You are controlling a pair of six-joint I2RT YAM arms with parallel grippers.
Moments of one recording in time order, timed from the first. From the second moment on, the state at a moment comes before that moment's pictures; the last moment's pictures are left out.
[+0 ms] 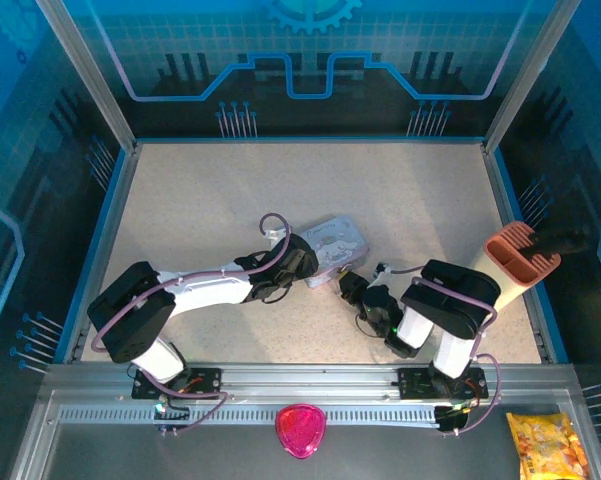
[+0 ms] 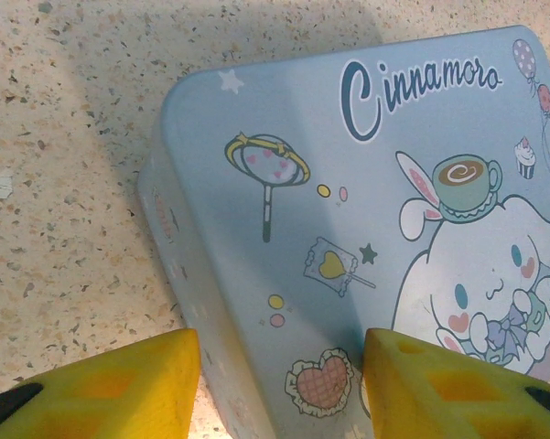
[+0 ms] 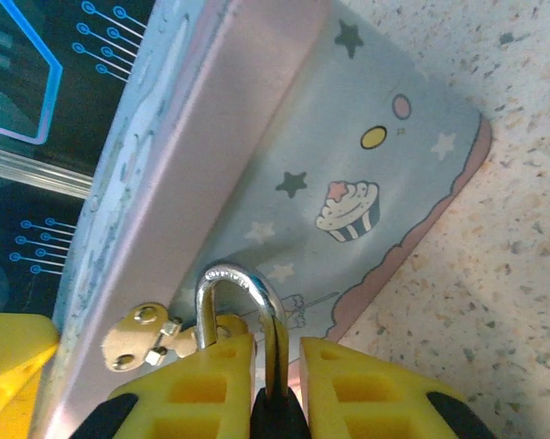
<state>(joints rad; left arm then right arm) -0.83 1.58 0.83 -0.08 -0.25 -1.03 0.84 1.77 0.13 1.27 0.41 1.20</state>
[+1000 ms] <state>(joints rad) -0.78 1.08 0.53 -0.06 -0.22 -0.70 0.69 0.66 0.24 0.03 0.18 0.82</state>
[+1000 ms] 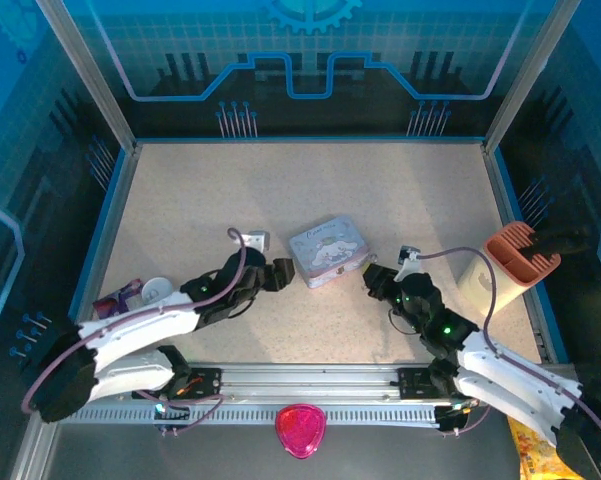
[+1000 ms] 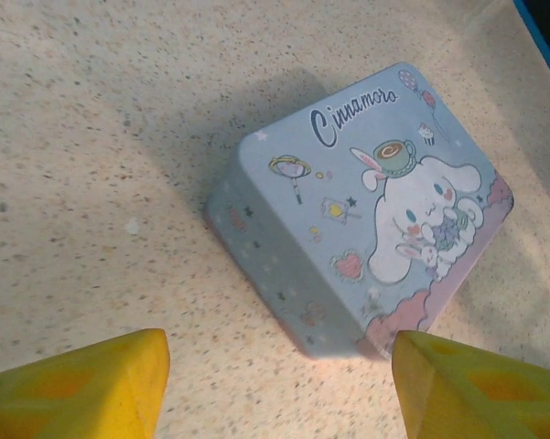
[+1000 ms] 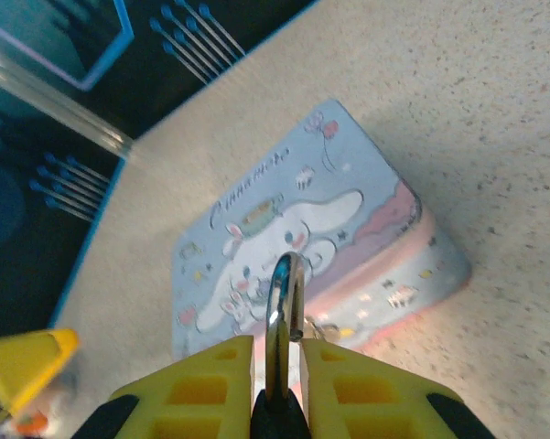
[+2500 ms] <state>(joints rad) -0.75 0.37 0.27 -0.31 -0.35 -0.56 0.70 0.96 0.30 -0.37 -0.03 0.62</state>
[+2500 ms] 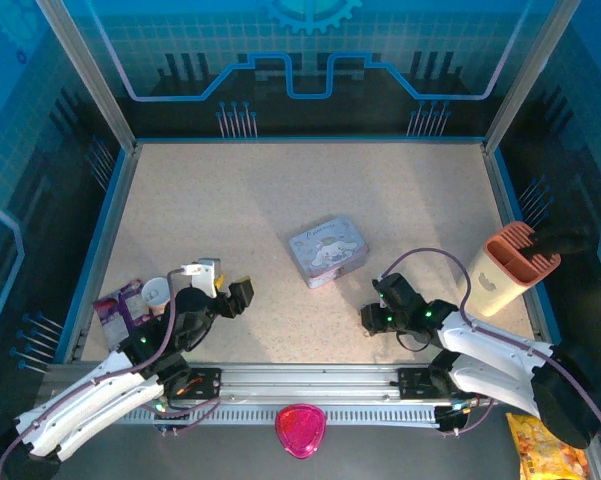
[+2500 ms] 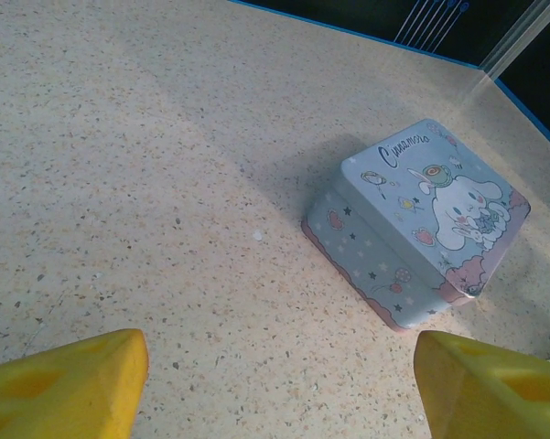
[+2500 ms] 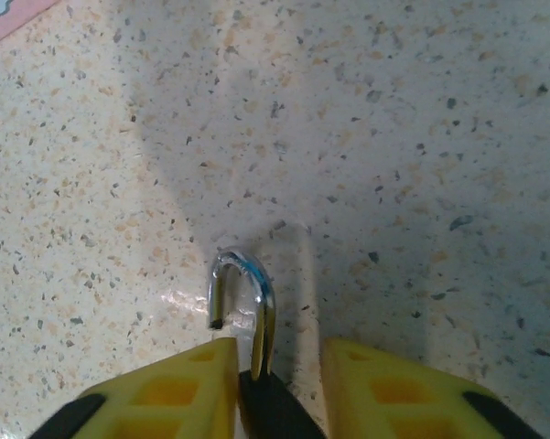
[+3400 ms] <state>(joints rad) -0.70 0.58 0.28 -0.14 -0.79 -0.45 0.69 0.74 0.49 -0.39 0.30 0.25</state>
